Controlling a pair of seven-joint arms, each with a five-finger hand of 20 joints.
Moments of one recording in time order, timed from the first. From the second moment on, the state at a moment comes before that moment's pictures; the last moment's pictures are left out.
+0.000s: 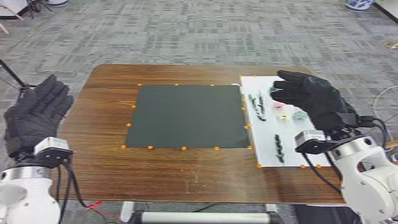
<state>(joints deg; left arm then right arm) 124.8 -62.4 -106.1 -123.0 33.6 10.8 17.8 -112.3 -55.1 96.3 -123.8 -51.6 -1.8 -0.4</state>
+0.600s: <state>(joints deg) 125.7 -62.3 -105.9 -124.1 33.1 10.8 18.6 -109.6 -54.0 95.4 -123.2 -50.8 -2.4 -0.5</state>
